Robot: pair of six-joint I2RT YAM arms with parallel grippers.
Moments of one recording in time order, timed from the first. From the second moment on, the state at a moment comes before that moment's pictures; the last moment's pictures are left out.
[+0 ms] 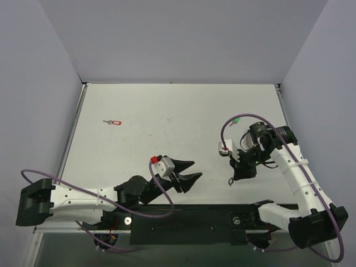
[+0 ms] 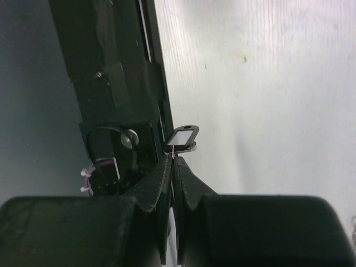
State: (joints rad) left arm -1.40 1.08 0.43 0.93 -0.37 -0.18; right arm 0.26 1.12 1.11 -1.51 -0.67 -1.13
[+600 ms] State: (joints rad) left arm -1.36 0.78 0.60 0.03 -0.46 0.12; right arm 0.13 1.38 0.98 -1.31 -0.13 -0.86
